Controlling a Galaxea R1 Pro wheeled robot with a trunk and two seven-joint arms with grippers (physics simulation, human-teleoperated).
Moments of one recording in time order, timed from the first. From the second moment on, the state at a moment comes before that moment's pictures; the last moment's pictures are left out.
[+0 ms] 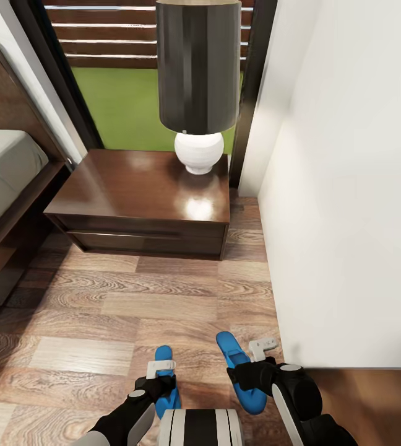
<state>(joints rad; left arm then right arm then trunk) -0.54 -0.12 -0.37 -0.34 0.38 0.02 0.18 -0.18 0.05 0.21 -1.59 0.00 0.99 0.07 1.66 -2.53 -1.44</state>
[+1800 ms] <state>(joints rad) -0.54 -0.12 -0.38 -0.36 0.38 0.01 0.18 -0.18 0.05 0.21 -1.58 0.00 0.99 0.07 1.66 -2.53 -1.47</state>
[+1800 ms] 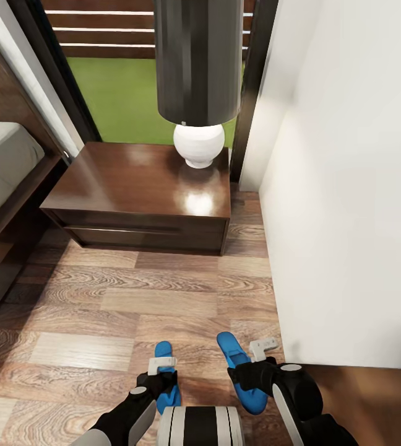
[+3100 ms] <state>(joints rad) -0.54 -0.12 -0.37 -0.37 0.33 0.00 0.18 -0.18 0.05 0.20 -1.58 0.00 0.99 0.07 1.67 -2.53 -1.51</state>
